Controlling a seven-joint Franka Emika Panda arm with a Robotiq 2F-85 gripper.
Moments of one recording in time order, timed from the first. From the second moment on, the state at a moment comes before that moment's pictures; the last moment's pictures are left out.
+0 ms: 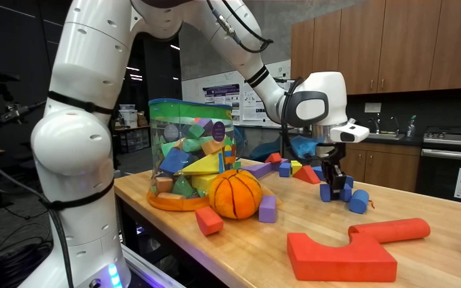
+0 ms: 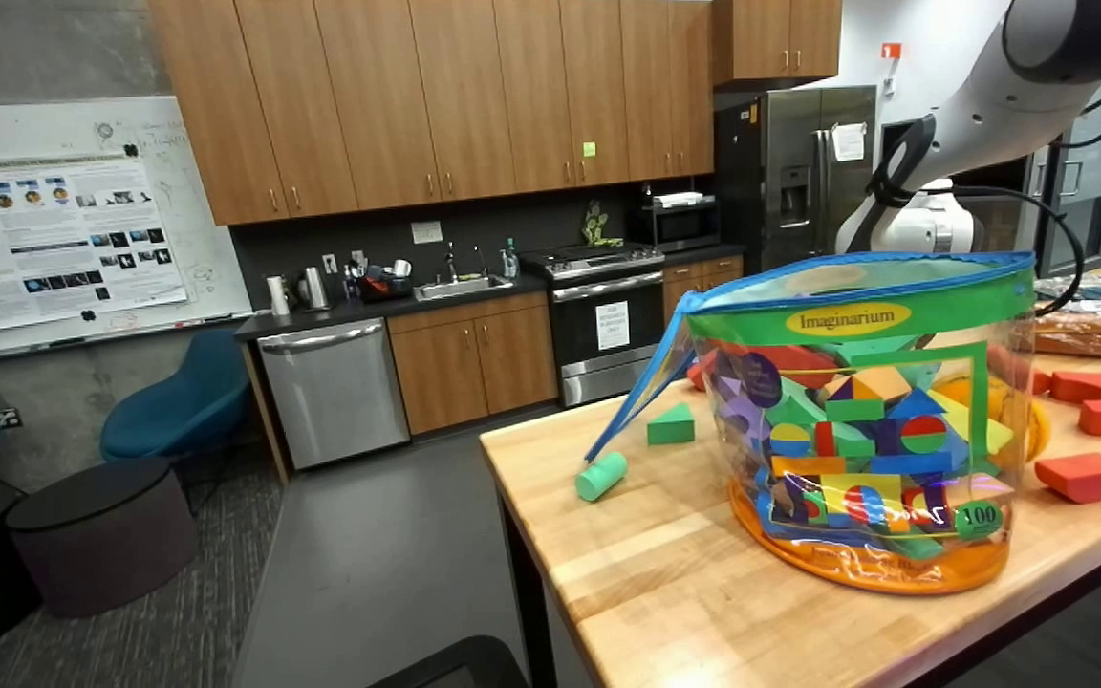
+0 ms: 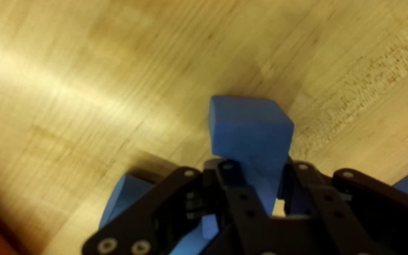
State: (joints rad) arm -0.34 0.32 -0.36 -2.09 0.22 2.57 0.24
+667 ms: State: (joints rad) arm -0.39 0.01 -0.40 -2.08 0.08 2.52 0.00
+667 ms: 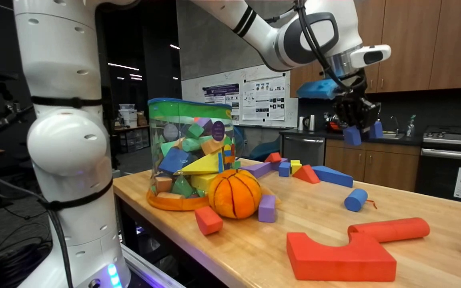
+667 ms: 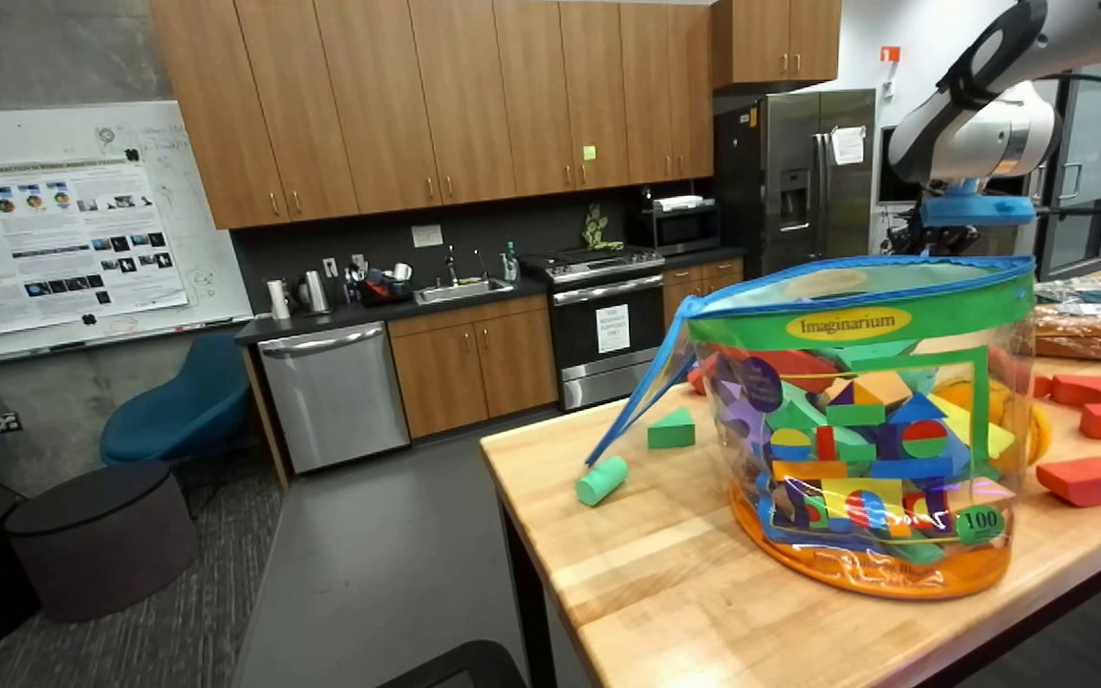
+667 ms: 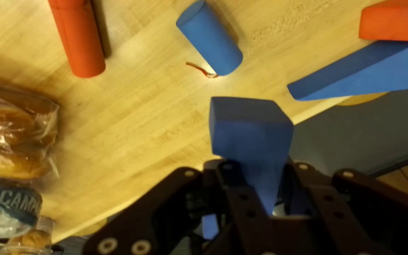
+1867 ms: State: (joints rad) arm -0.12 -0.48 -0.35 -2.20 0.23 2.56 -0.39
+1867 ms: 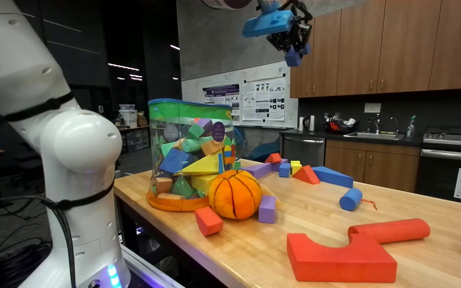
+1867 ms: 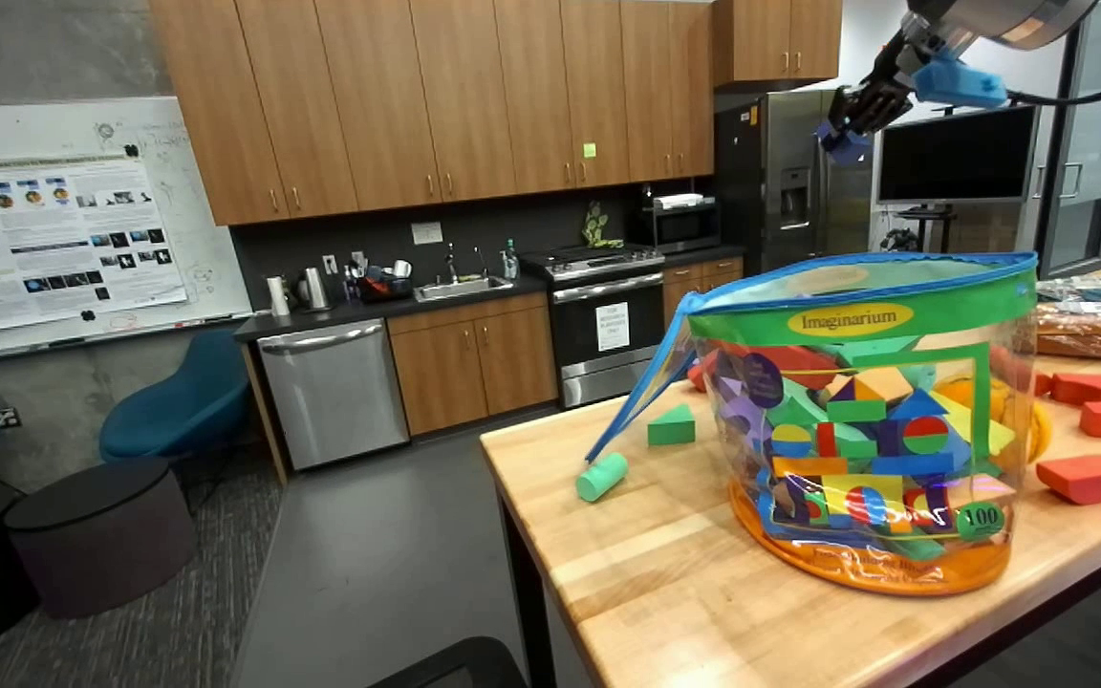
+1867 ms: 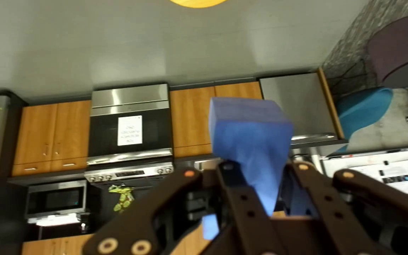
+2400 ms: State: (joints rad) arm 0.05 -0.68 -0.38 -2.37 0.22 2.46 -0.64
